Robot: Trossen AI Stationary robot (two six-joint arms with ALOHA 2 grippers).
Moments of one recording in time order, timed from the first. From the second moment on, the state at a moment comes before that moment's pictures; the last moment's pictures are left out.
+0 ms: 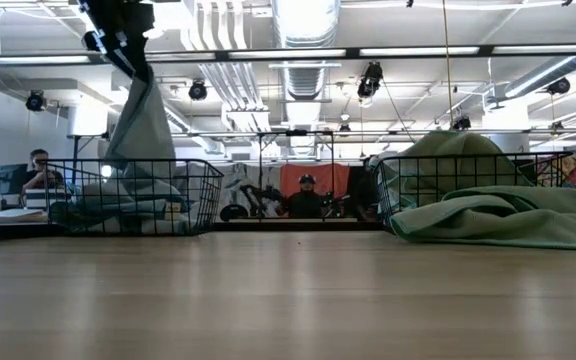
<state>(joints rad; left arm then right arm) 0.82 1.07 1.34 -1.07 -0.20 0.11 0.26 1.79 2.35 -1.57 0.40 0.62</state>
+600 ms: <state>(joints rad) 0.82 1.02 1.41 -1.30 -0.26 0.07 0.26 1.79 2.35 -1.57 0.40 0.62</state>
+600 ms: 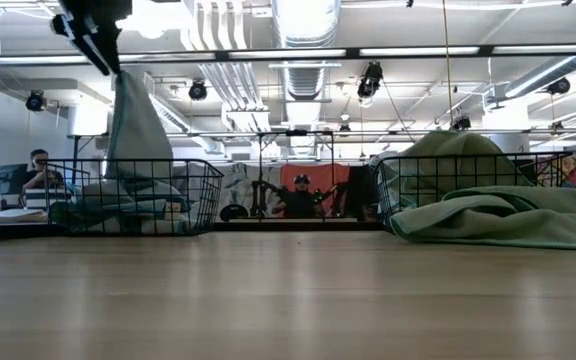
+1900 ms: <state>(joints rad) 0.65 0.78 1.30 -1.06 0.48 -0.12 0.28 1.80 2.31 -1.57 0.45 0.49</state>
